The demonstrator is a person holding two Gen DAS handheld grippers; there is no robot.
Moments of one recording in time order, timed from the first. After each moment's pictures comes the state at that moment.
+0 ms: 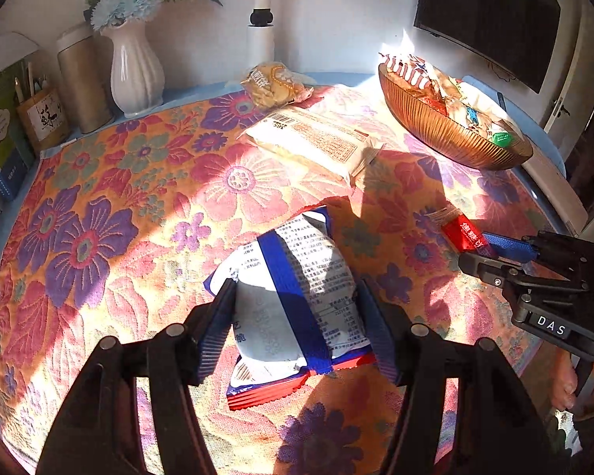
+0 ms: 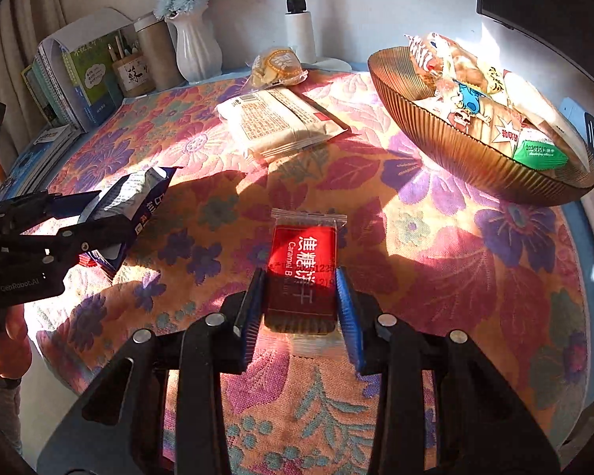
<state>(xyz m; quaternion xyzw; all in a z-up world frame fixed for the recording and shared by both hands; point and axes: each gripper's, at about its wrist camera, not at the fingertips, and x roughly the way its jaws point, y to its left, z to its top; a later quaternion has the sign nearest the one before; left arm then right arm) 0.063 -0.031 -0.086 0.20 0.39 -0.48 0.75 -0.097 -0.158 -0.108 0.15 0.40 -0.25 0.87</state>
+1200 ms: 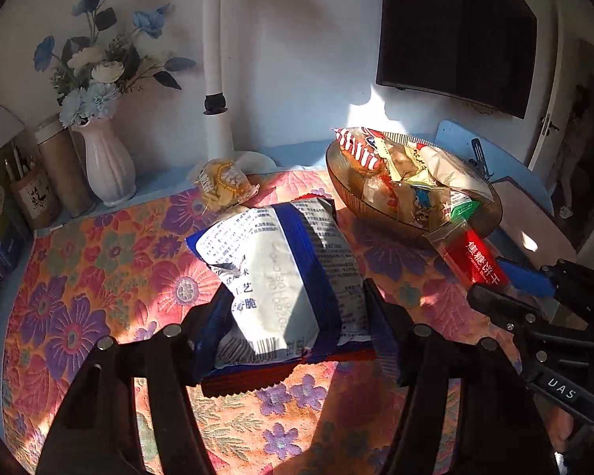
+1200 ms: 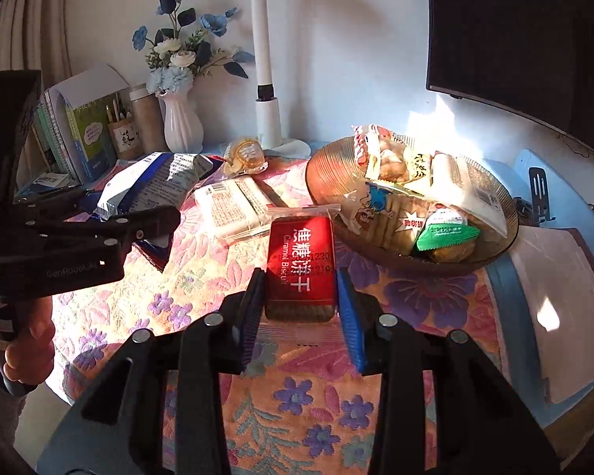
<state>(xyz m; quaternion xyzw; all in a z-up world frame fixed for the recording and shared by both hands) 0.025 -0.106 -0.015 0.17 0.31 -0.52 0.78 -0.151 -0.181 -0.033 0.11 0.29 -0.30 0.90</state>
